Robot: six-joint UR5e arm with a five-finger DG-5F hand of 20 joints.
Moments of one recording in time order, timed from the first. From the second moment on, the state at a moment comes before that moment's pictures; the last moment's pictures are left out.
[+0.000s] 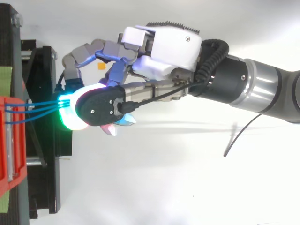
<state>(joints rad) 0.11 -2.37 -1.25 -2.46 -1.30 -0.06</state>
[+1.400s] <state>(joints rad) 0.11 -2.37 -1.25 -2.46 -1.30 -0.06</state>
